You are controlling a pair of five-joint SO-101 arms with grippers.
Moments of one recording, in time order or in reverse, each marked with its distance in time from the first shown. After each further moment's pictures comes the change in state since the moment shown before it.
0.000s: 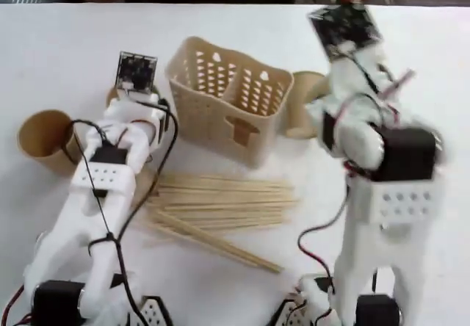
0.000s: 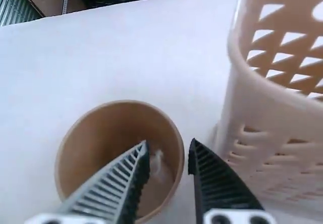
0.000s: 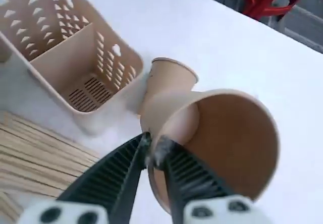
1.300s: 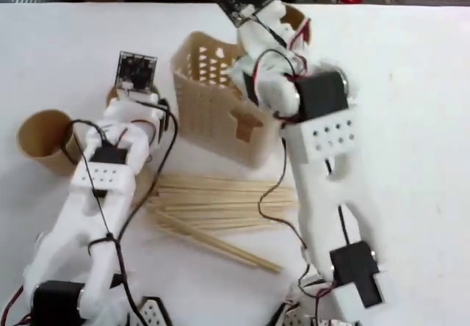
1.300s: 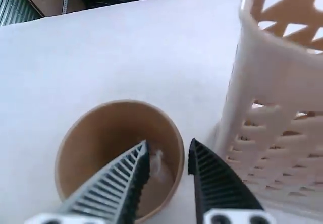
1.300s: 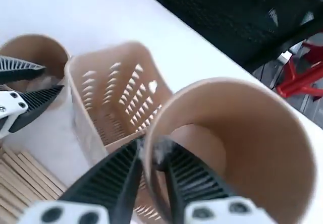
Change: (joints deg) left arm 0.0 0.0 0.0 0.0 0.0; right arm -14.6 20.2 -10.3 -15.1 -0.1
